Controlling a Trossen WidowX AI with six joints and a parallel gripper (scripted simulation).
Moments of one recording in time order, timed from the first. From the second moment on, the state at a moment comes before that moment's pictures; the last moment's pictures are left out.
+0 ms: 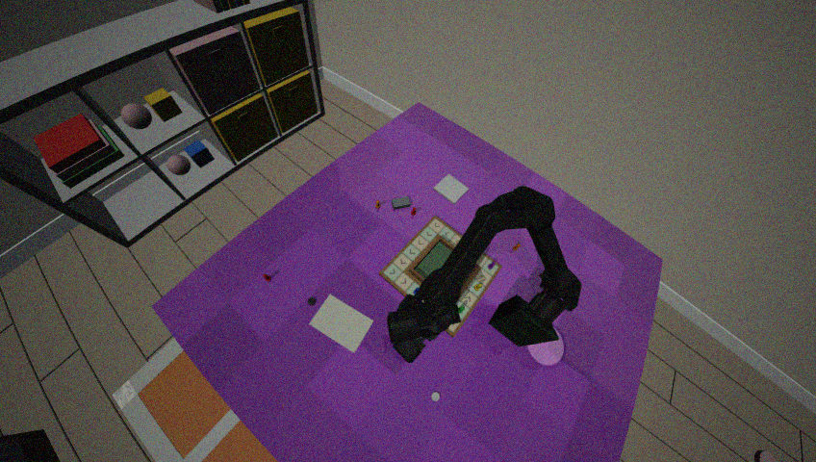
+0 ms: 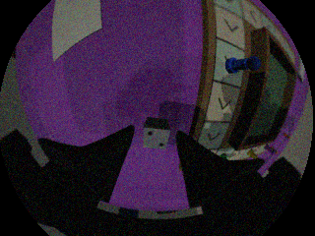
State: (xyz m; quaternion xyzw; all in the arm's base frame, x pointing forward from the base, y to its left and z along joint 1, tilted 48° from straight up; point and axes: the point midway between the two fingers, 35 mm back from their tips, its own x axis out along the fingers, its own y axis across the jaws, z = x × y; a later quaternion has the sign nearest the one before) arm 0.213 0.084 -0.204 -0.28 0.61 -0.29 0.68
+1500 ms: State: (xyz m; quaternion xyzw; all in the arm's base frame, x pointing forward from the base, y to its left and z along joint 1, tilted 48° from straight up) arm 0.221 0.166 -0.114 -0.34 0.64 -0.22 0.65
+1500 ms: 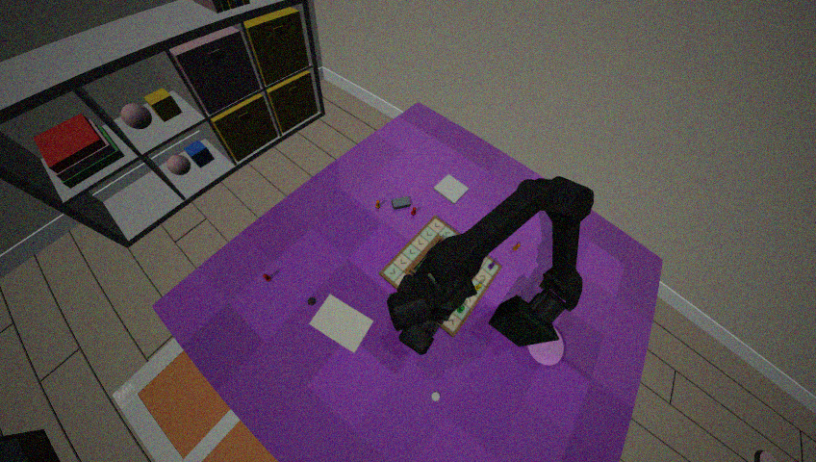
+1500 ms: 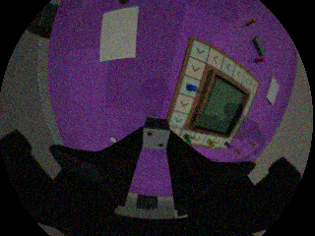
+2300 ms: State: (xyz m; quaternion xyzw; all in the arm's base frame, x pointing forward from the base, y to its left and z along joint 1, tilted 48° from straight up) arm 0.258 0.111 -0.068 -0.52 0.68 -0.01 0.52
